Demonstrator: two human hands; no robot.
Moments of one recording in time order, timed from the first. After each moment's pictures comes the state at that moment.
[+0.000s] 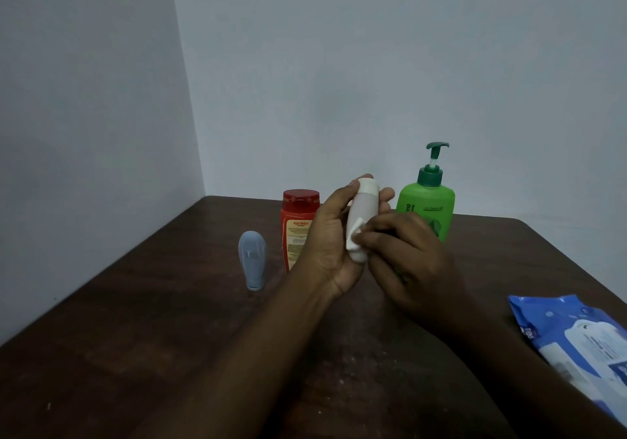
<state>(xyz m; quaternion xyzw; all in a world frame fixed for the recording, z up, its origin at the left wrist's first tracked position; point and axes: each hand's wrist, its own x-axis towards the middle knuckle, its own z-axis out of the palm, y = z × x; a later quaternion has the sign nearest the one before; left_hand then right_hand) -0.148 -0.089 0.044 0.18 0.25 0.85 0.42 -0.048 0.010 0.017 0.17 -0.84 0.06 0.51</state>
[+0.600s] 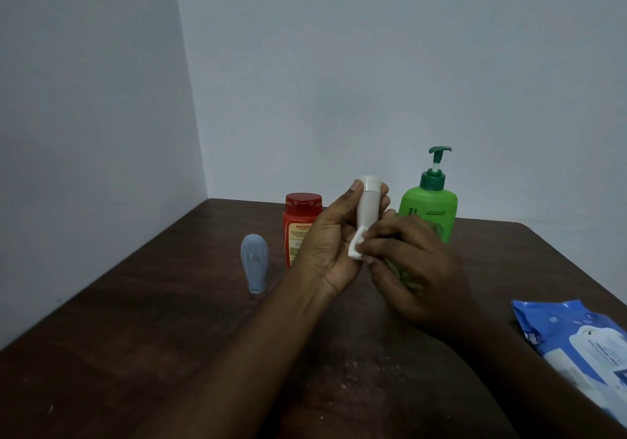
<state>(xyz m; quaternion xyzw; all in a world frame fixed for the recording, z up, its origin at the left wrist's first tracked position) -0.154 -0.093 0.044 0.18 0.26 0.85 0.41 -0.041 0.005 0.022 0.19 -0.83 0.12 0.51</state>
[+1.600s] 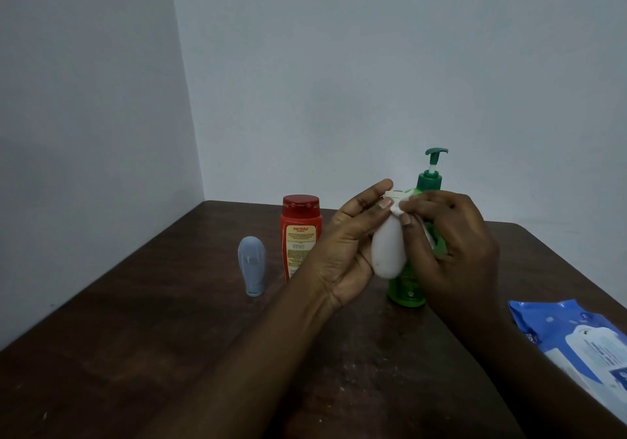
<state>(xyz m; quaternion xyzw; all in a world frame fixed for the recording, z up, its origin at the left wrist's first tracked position) -0.134 -0.090 0.043 0.30 0.31 0.83 0.36 -0.034 0.011 0.031 0.01 -0.77 0.15 0.62</state>
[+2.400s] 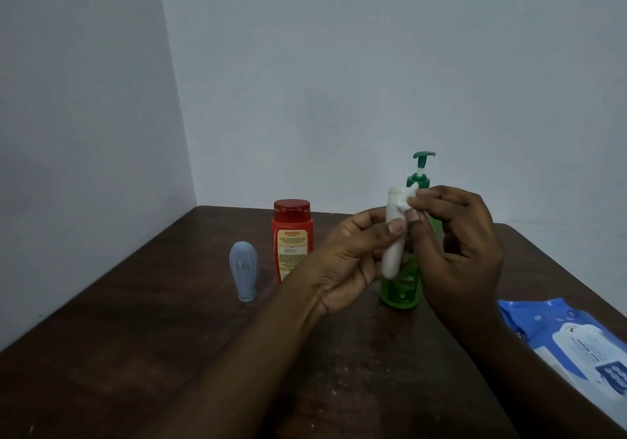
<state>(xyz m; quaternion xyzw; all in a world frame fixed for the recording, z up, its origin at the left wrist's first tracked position) -0.133 -0.089 0.038 0.37 0.33 0.76 0.42 -0.031 0.017 0.033 0.04 -0.71 0.22 0.67</state>
